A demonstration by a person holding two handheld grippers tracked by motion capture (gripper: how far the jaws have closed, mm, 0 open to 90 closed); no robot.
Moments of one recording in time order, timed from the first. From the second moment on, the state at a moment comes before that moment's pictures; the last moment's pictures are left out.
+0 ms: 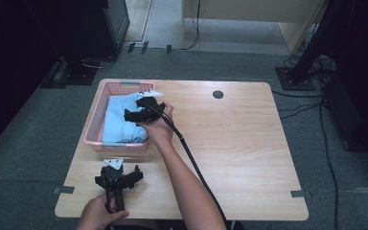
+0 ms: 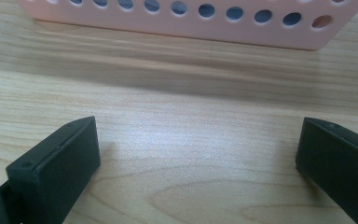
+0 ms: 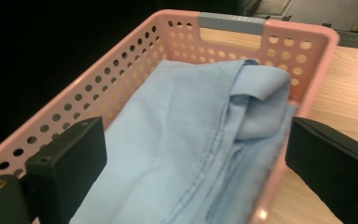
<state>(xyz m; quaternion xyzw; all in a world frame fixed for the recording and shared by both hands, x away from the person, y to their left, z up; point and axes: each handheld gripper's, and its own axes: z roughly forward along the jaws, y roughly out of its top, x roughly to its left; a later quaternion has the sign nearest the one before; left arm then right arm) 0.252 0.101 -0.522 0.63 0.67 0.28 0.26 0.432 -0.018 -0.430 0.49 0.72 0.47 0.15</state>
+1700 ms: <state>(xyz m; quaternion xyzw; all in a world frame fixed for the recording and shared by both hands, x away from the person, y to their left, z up) 0.252 0.101 -0.522 0.63 0.67 0.28 0.26 0.380 -0.146 -0.509 0.56 0.69 0.43 0.19</state>
